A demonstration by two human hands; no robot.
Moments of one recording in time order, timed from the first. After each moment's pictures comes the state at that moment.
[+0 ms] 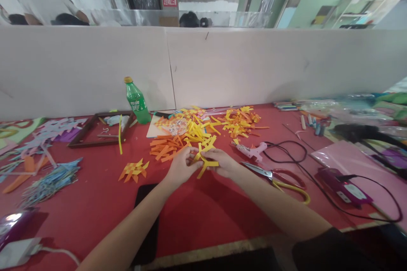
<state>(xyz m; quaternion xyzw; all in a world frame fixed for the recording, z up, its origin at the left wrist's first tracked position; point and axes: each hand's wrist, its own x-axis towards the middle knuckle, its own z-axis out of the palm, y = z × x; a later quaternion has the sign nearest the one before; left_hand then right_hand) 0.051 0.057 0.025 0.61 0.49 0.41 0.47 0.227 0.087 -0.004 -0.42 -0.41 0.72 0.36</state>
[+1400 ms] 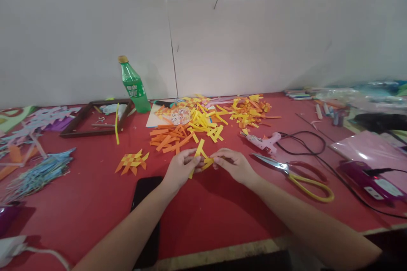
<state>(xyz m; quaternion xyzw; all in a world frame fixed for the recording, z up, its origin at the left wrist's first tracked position) 0.042 0.039 -0.004 0.39 0.49 0.43 0.64 0.242 0.048 -0.011 -0.41 -0.67 0.48 0.40</state>
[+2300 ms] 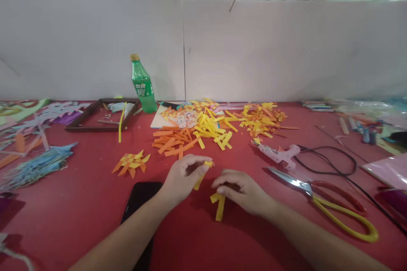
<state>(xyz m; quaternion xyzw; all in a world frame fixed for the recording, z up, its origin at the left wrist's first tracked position) 0.037 0.033 0.001 0.57 0.46 0.45 0.51 0.245 0.036 -0.011 -0.35 -0.78 0.43 0.27</state>
